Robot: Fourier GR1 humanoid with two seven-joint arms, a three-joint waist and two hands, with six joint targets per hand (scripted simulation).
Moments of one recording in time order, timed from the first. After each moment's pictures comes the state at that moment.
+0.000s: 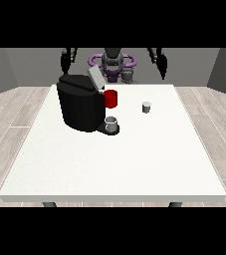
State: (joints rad) left arm -0.01 0.12 0.02 -1.57 -0.01 0.01 0.01; right arm -0.02 -0.11 -0.03 -1.57 -0.03 -0.01 0.00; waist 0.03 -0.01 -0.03
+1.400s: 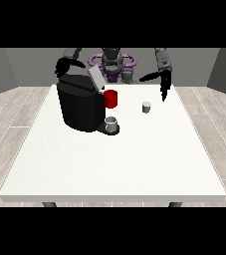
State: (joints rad) left arm -0.33 0.32 0.14 -1.17 -0.09 -0.13 -0.04; right arm -0.07 -0.02 -0.01 -1.59 -0.02 -0.10 -0.10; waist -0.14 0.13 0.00
